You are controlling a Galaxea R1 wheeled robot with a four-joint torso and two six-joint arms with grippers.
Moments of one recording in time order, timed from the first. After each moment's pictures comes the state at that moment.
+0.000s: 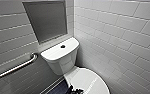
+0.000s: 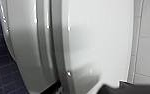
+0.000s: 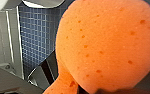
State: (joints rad) left arm 0.74 2.90 -2.09 -0.42 -0.04 -0.43; right arm -1.50 2.30 -1.68 -0.07 0.34 0.49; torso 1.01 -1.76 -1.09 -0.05
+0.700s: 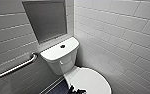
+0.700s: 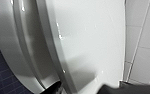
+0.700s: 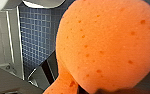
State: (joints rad) left arm 0.73 2.80 -1.85 -0.42 -0.05 -0.49; right arm -1.50 2.30 -1.68 -0.07 0.34 0.49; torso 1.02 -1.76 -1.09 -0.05
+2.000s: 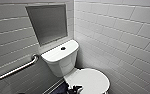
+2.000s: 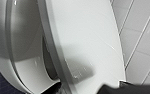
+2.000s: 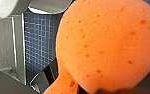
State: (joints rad) left arm 0.70 2.66 -1.67 -0.42 -0.12 -0.73; right arm -1.51 2.31 -1.69 -0.07 0.37 0.49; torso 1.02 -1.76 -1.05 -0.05
